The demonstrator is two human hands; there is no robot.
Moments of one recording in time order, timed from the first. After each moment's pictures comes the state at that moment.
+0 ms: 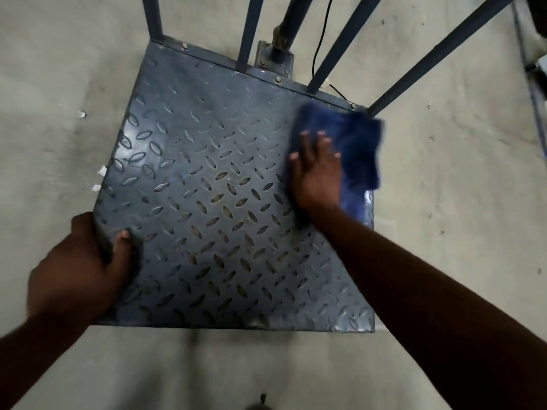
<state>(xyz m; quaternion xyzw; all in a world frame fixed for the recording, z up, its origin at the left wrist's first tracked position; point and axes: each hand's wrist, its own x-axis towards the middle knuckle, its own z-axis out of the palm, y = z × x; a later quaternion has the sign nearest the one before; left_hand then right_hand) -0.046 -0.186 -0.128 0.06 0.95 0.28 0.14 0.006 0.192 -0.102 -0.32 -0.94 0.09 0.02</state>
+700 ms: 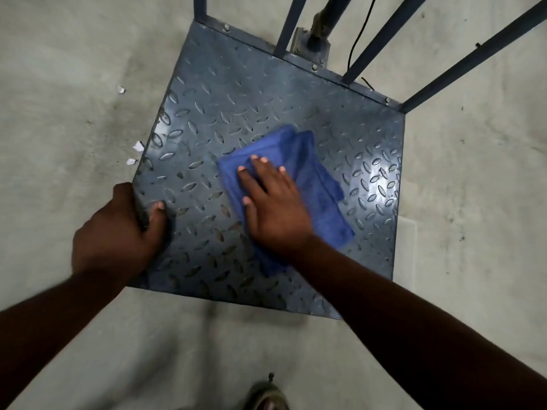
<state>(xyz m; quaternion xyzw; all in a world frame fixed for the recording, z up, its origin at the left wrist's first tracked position) -0.039 -0.170 -0.111 0.08 0.97 0.22 0.10 0.020 0.085 -0.101 -0.01 -1.00 0.10 0.00</state>
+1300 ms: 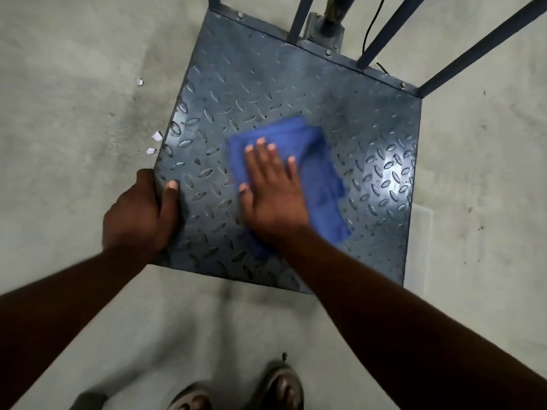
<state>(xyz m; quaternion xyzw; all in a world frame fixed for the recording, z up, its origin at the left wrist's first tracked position) -0.039 -0.175 -0.116 0.07 0.96 0.26 0.10 0.020 0.053 -0.109 -0.11 -0.99 0.06 -0.01</state>
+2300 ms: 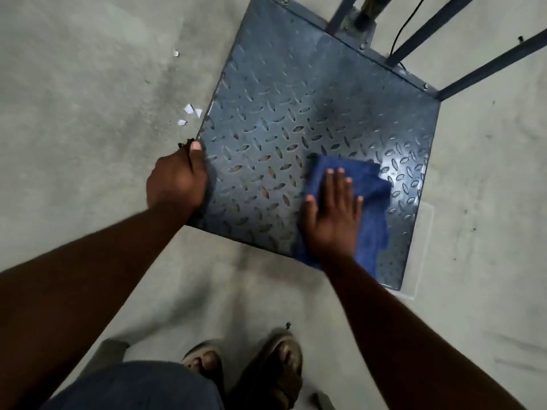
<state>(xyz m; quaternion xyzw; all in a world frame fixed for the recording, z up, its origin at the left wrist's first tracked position) -0.047 -0.175 -0.109 -0.01 0.94 0.30 0.14 0.113 0.066 -0.111 -0.28 -0.96 0.05 -0.05</state>
